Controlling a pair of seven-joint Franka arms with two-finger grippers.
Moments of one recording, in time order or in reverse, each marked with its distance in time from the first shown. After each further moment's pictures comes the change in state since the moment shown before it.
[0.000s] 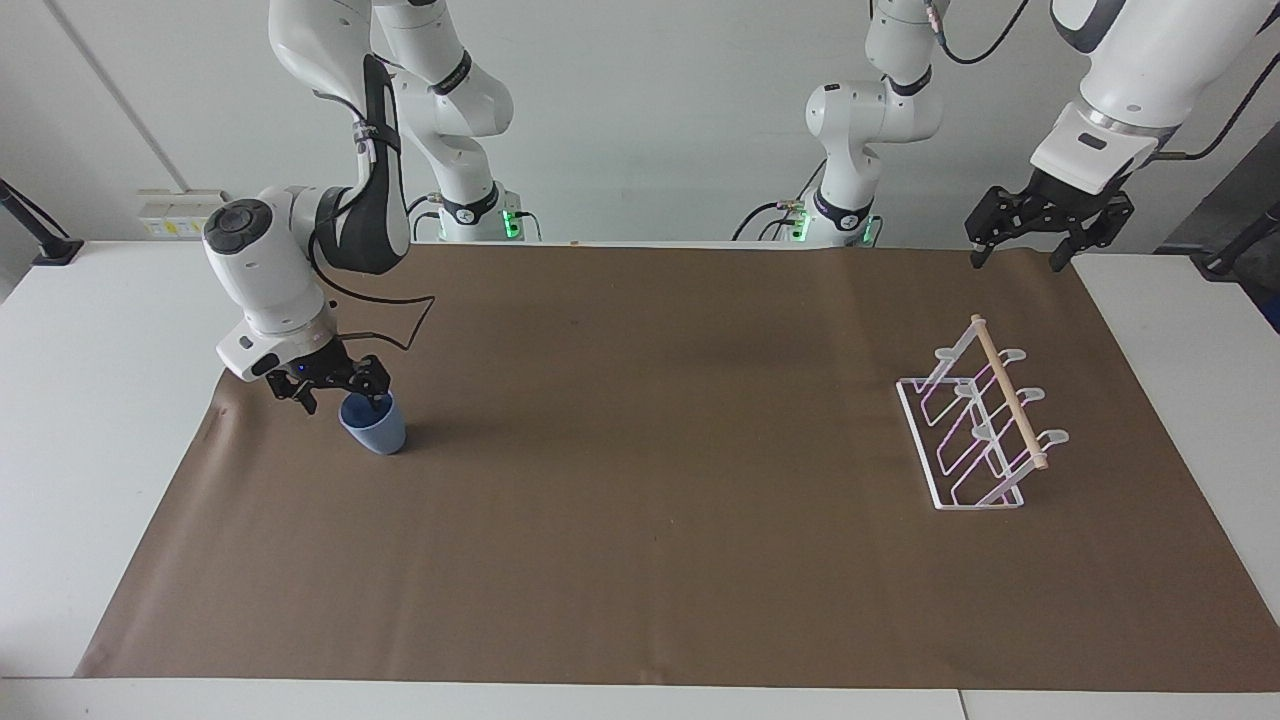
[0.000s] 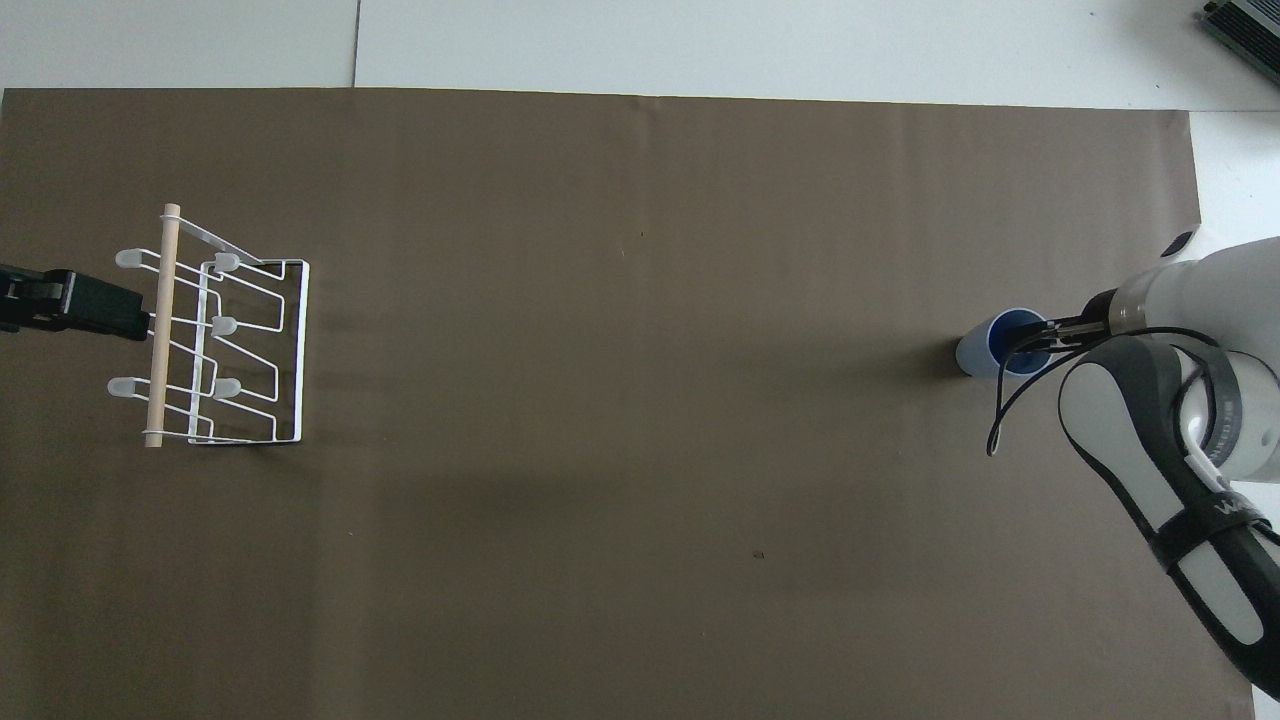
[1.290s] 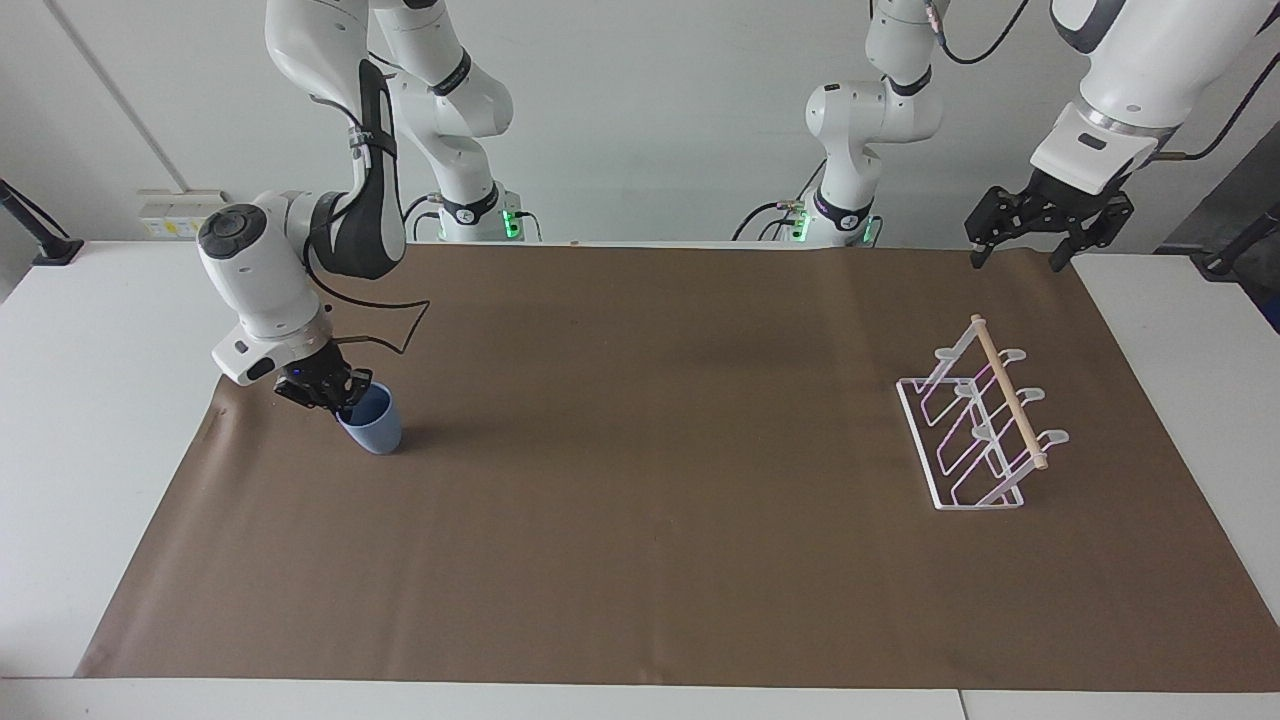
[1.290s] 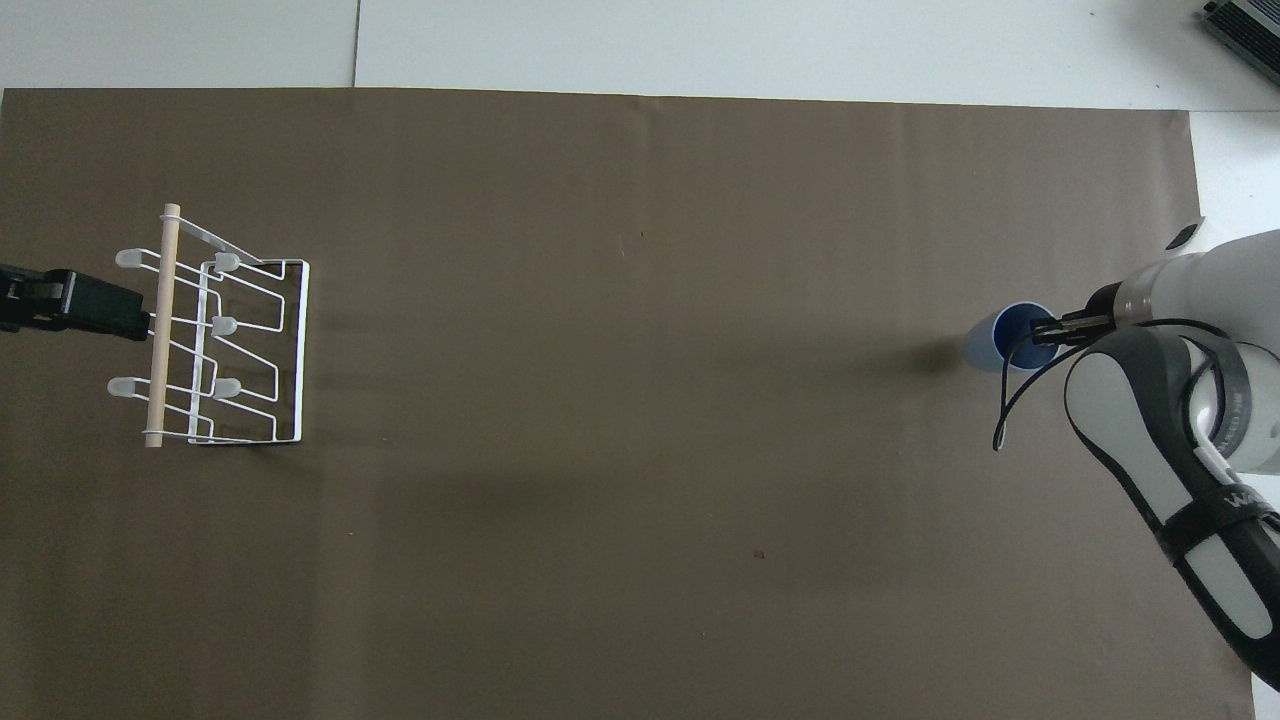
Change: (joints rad) left arm 0.000 0.000 0.000 0.000 0.000 0.000 -0.002; right arm -0.001 0.000 0.011 0.050 0.028 -0.054 -0.004
